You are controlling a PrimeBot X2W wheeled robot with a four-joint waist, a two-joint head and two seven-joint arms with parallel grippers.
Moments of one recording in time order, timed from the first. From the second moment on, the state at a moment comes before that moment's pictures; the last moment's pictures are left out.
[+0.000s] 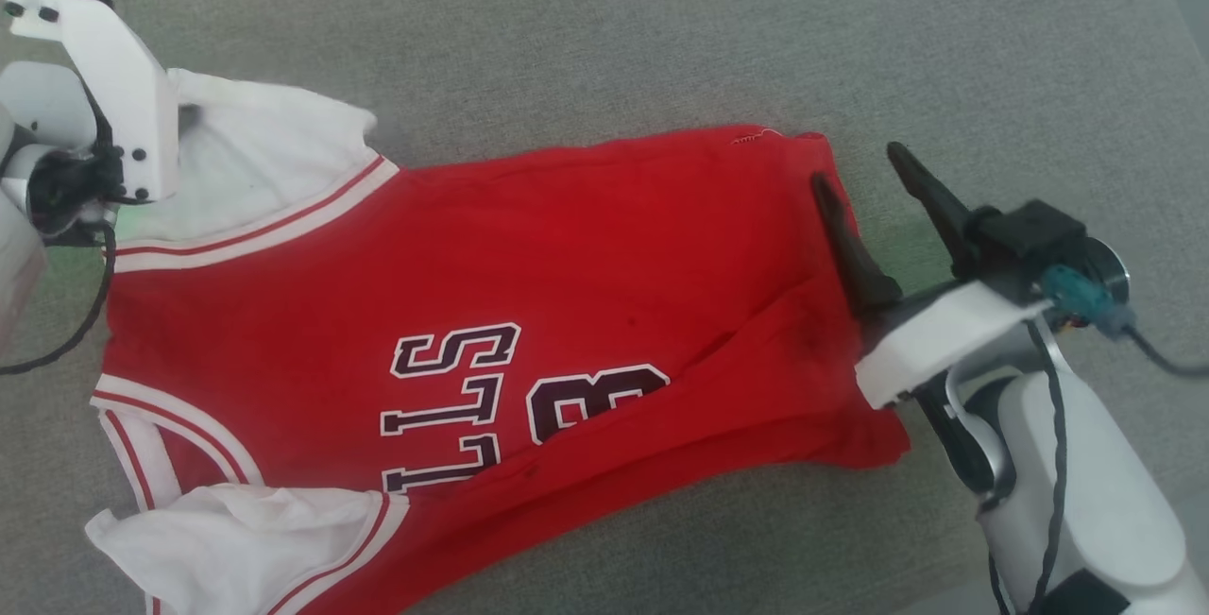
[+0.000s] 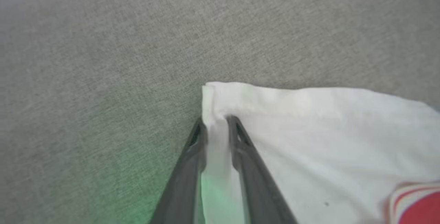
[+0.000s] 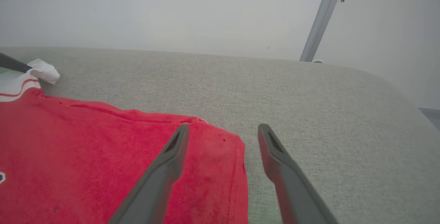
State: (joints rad) left arm -1.27 0.63 -1.14 0.96 -1.22 -0.10 0.49; right arm -0.42 -0.16 0.21 0.19 0.25 0.13 -0.08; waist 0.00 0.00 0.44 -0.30
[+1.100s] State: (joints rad) left arm -1.30 0.52 -1.16 0.99 -1.25 -0.13 0.38; right arm -0.80 -0.35 0.47 0.49 0.59 0.13 0.63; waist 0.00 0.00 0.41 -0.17
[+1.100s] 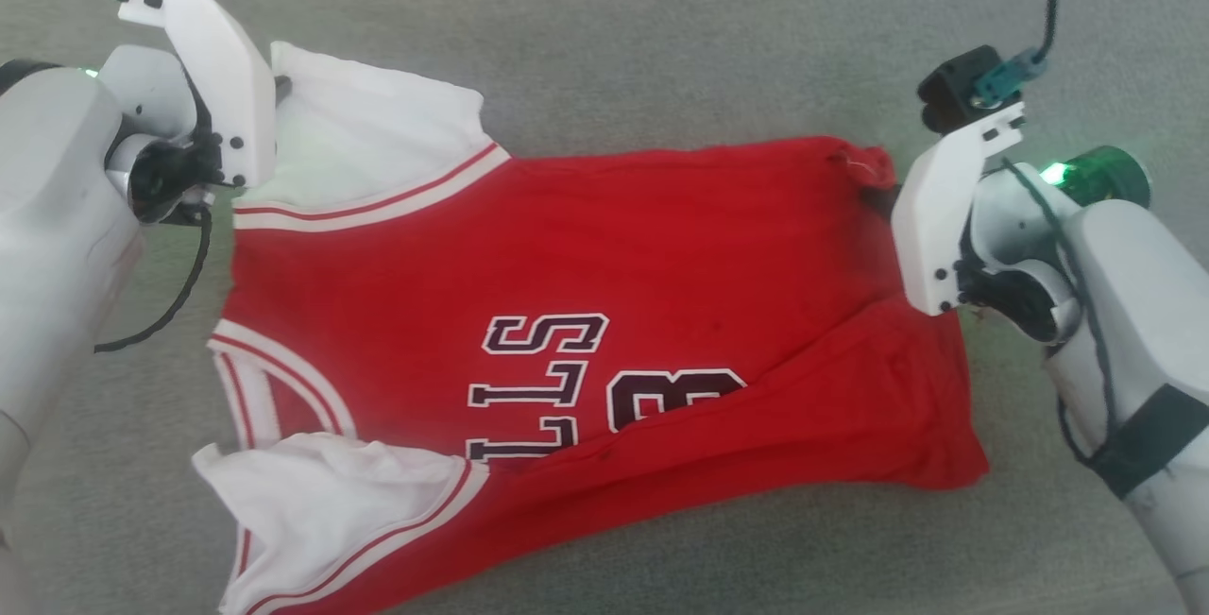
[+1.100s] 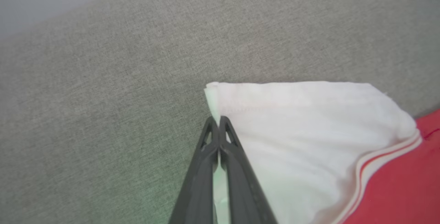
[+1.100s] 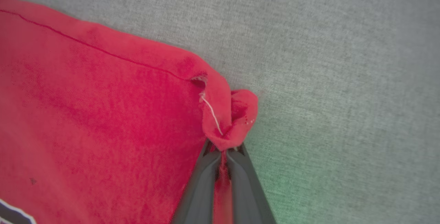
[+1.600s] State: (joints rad) left arm -1.28 0.59 -1.16 0.82 -1.30 -0.12 0.45; right arm -0.67 -0.47 0.44 0.34 0.60 0.13 0.56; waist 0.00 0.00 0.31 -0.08
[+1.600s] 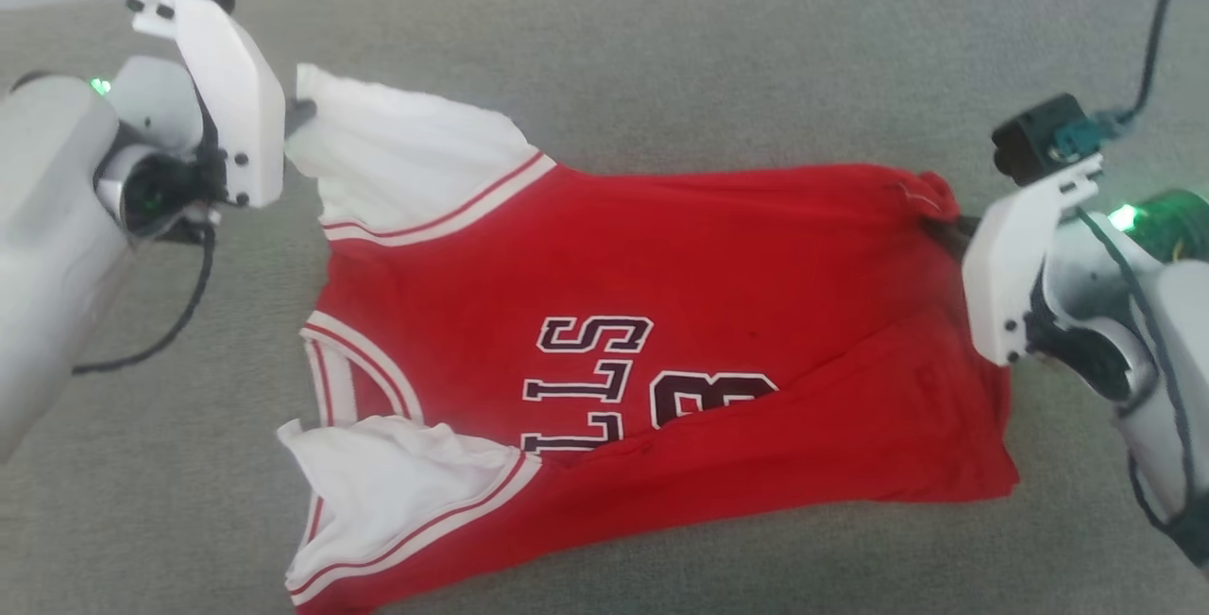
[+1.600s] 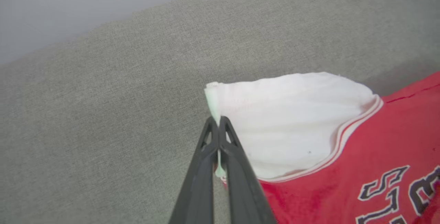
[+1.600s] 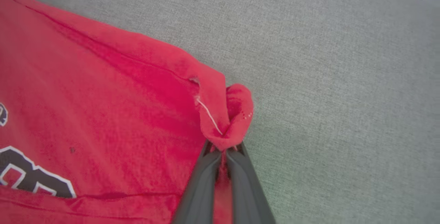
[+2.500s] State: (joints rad) left arm -0.76 0.99 -1.21 -0.17 -1.45 0.43 0.39; right arm -0.25 -0.44 0.19 0.18 0.57 0.13 0.67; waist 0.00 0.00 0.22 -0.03
